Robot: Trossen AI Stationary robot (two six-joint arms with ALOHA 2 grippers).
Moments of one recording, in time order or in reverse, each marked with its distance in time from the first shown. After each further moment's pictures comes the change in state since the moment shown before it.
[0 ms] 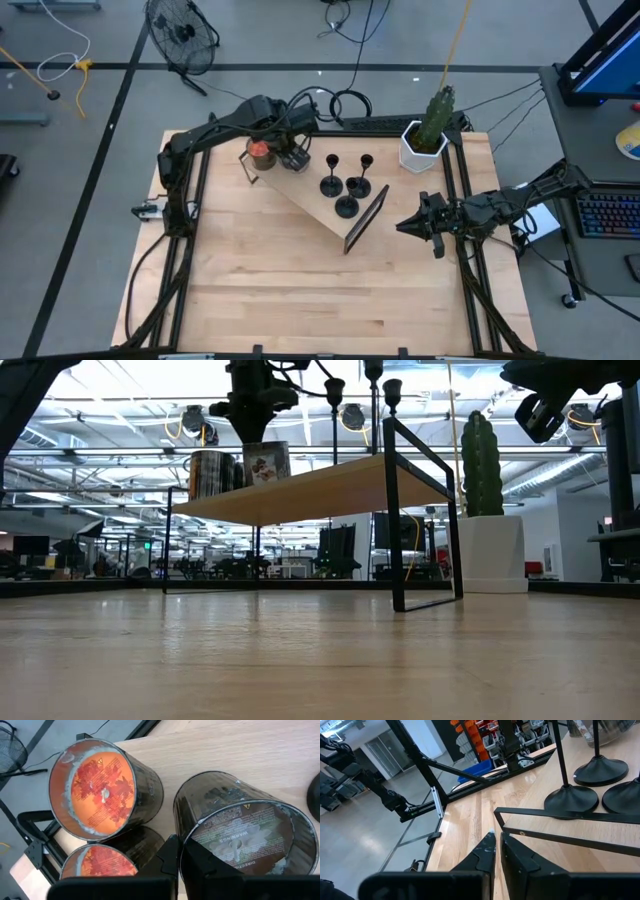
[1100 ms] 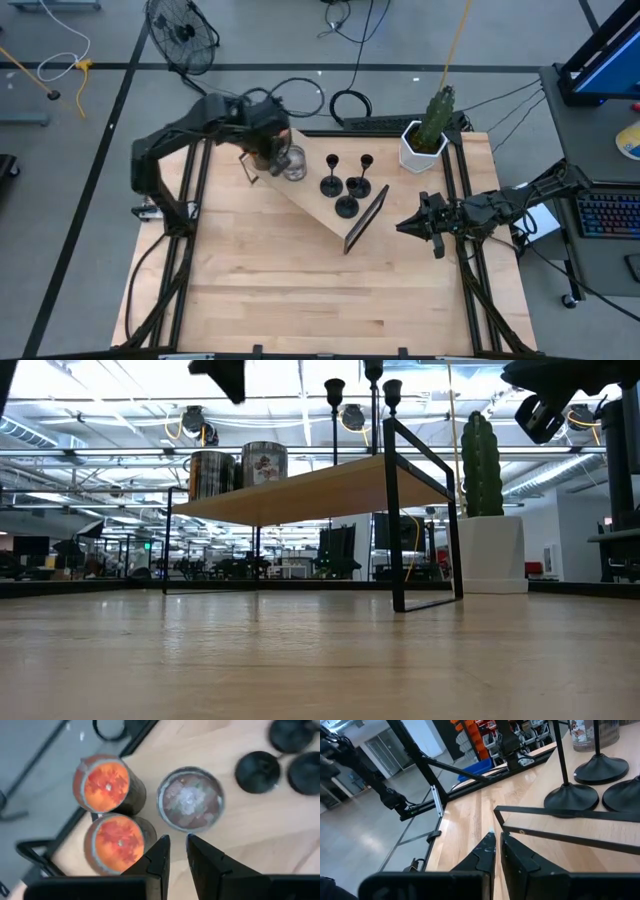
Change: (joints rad) left arm -0.073 -0.202 0.000 0.003 0.054 0.100; right arm 0.000 0.000 0.000 -0.003 -0.003 0.001
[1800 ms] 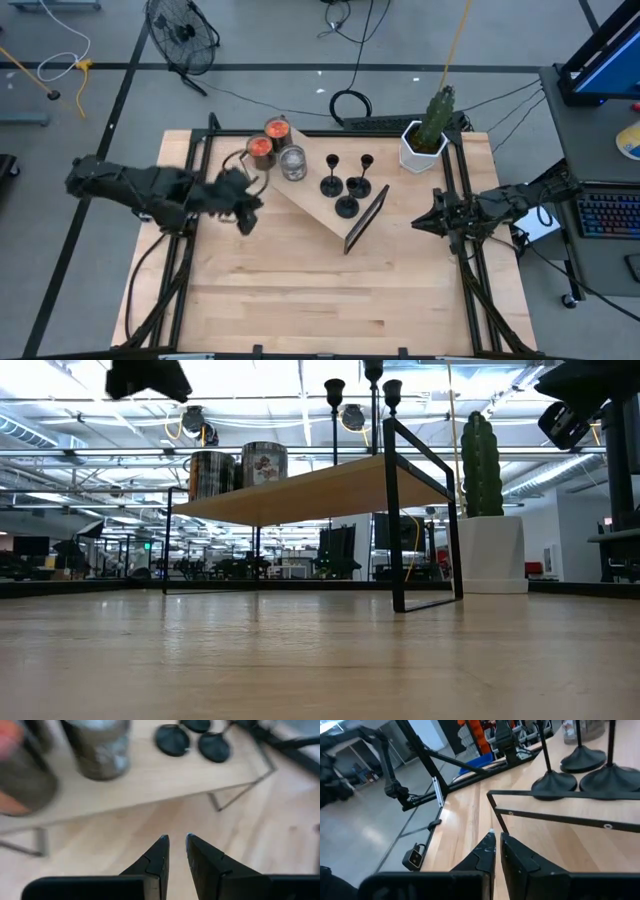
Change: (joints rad) left arm -0.469 -0.630 -0.954 0.649 -0.141 -0.394; right arm 0.000 -0.229 0.001 -0.267 -0.026 -0.011
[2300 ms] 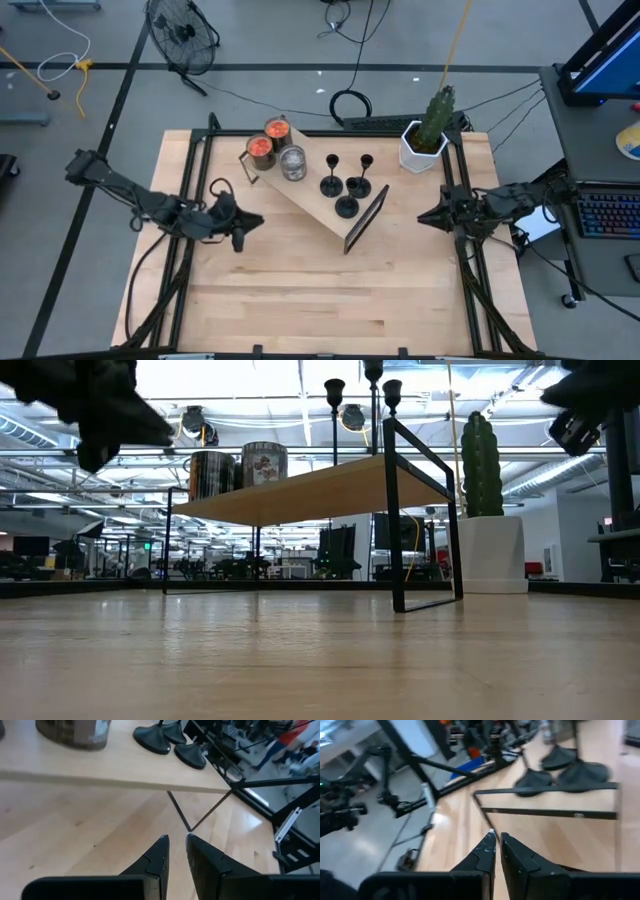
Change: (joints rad) left arm -0.248 -0.302 -0.668 0.737 -0.236 -0.092; right arm 0.000 -0.120 0.000 -0.113 0.040 0.039
